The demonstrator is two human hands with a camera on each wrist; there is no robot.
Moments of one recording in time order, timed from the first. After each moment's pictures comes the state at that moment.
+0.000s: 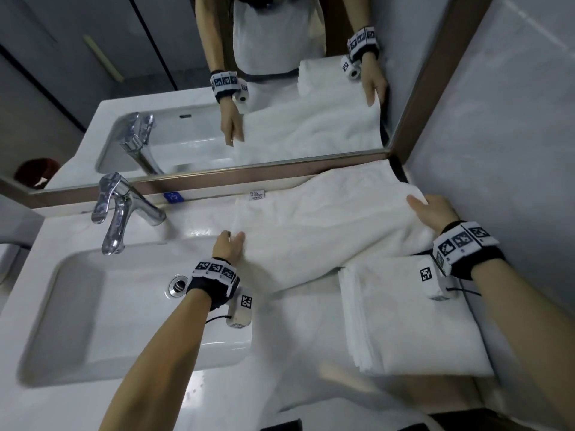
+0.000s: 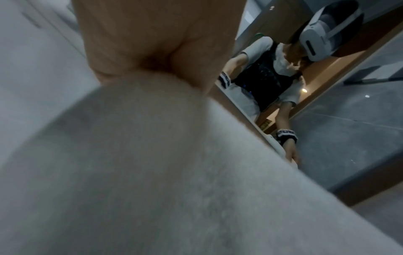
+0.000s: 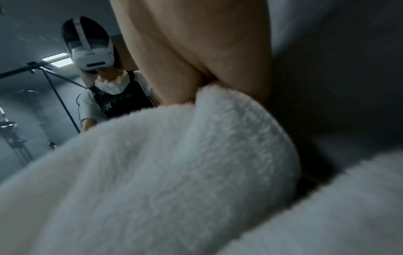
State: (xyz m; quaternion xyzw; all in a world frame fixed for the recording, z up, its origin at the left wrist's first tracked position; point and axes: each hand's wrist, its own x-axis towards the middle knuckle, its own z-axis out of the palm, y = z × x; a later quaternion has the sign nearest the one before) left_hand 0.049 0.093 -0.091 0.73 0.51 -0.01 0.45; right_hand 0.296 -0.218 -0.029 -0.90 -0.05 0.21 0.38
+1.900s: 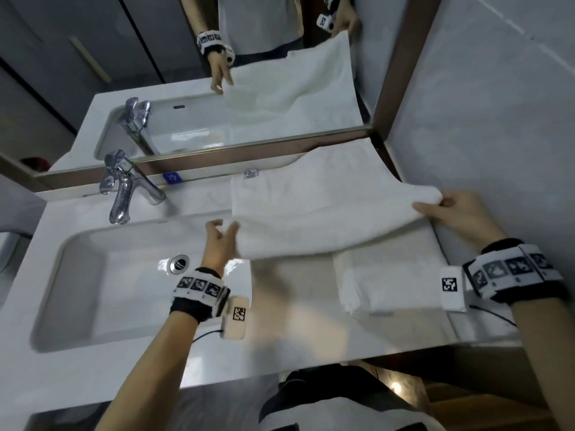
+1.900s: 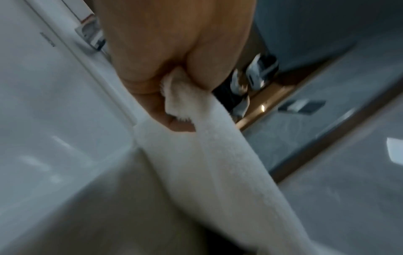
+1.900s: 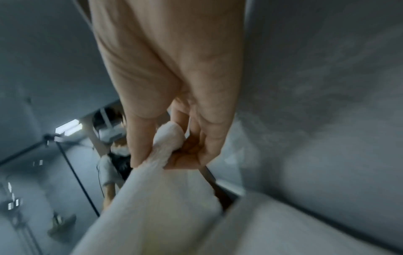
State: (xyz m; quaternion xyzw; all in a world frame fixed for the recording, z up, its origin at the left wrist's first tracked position) left_hand -0.029 0.029 -0.050 0.64 0.45 0.14 0.61; right_hand 0.202 -0.312 0.008 -0.84 -0.11 0.17 0.51
